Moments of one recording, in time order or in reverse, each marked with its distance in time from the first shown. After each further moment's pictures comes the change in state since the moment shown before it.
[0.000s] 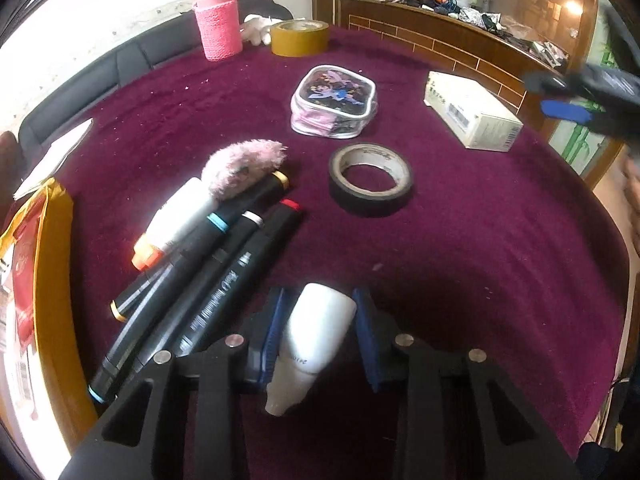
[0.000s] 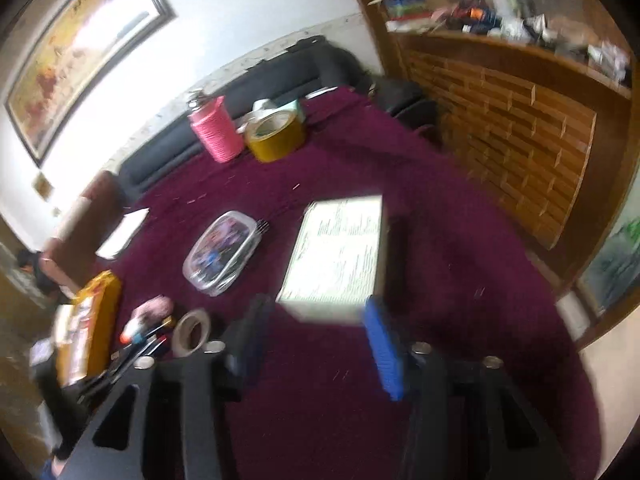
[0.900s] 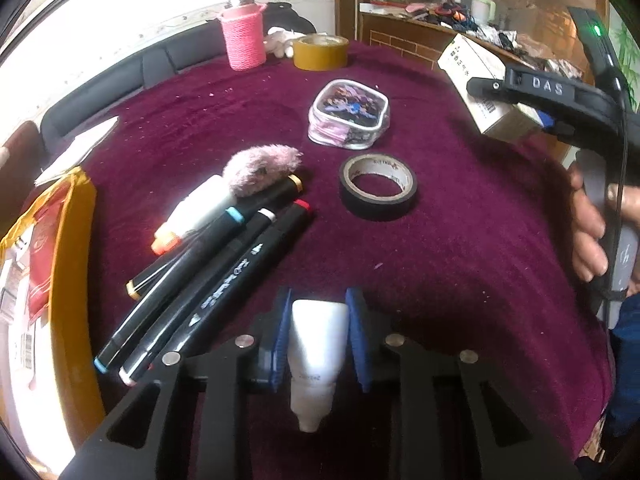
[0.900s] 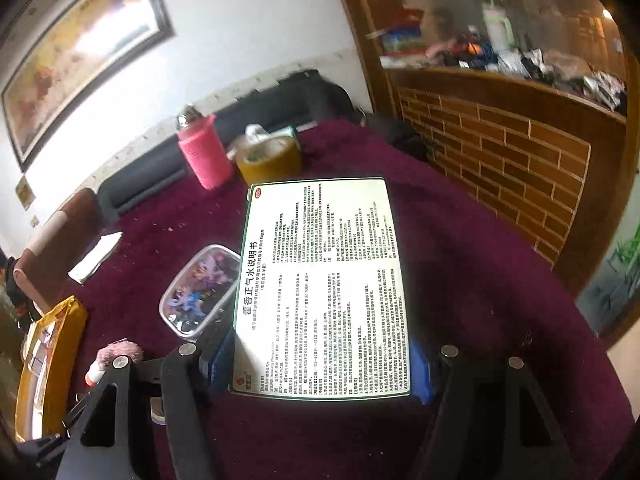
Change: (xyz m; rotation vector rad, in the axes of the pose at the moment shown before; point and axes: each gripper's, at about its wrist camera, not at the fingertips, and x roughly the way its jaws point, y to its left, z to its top) left arm -0.011 -0.003 -0.005 -0.059 -0.060 0.067; right arm 0.034 0.024 -0.014 -0.010 -0.174 -0.032
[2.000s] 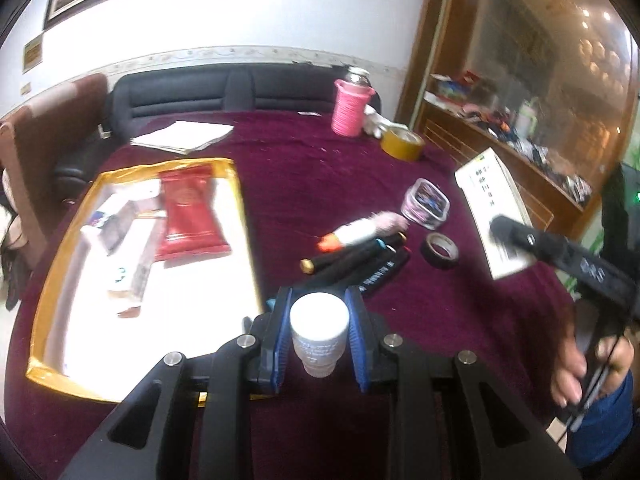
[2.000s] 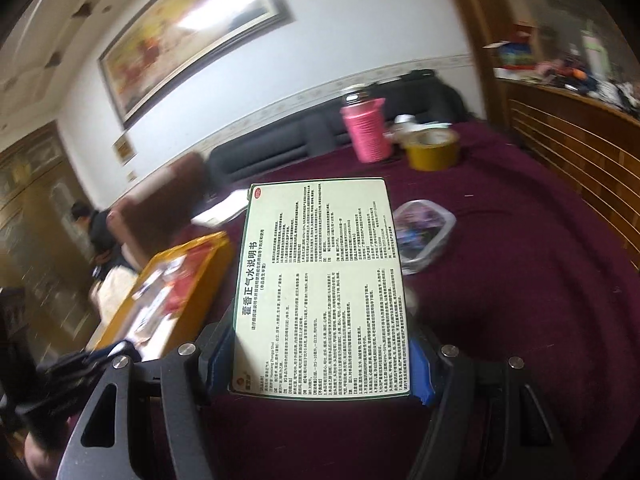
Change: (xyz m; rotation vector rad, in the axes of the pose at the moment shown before) left arm -0.127 0.117 -0.060 -0.307 -0.238 0.013; right arm -0.080 0.131 -0.056 -0.168 0.047 0.365
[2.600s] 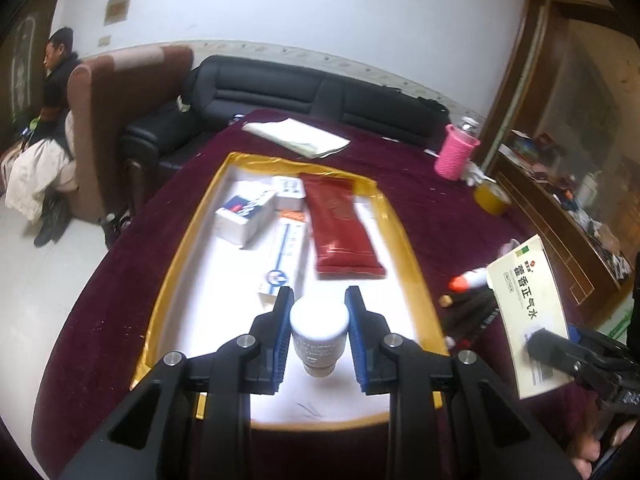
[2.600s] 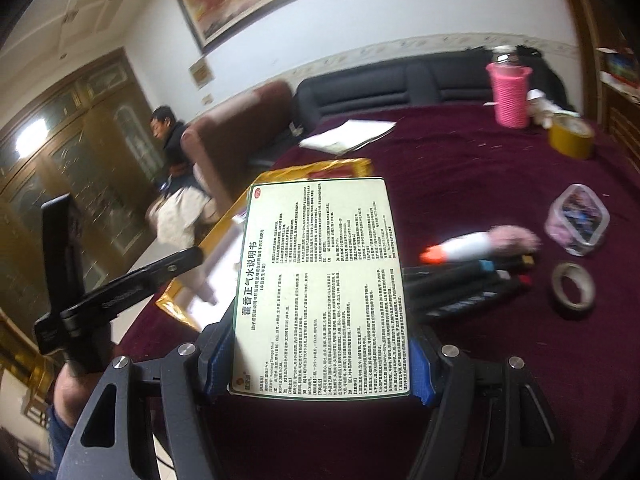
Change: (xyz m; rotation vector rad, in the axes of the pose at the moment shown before) left arm -0.021 0.137 -0.003 -0.236 -0.049 0.158; right arm 0.061 0.143 -0.031 -0.182 0.229 0.236
